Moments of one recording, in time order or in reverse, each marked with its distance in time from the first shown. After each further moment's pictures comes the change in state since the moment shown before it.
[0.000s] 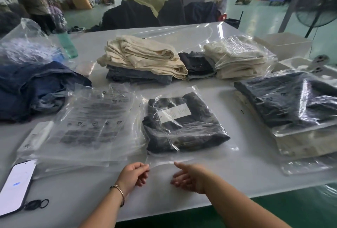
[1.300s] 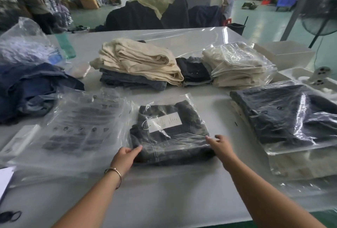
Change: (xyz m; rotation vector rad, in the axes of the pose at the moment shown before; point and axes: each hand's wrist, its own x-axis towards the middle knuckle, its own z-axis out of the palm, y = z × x) left_hand 0.042 0.069 0.038 0.271 0.360 -0.009; right_hand 0.013 -0.089 -0.138 -0.297 0.600 -0.534
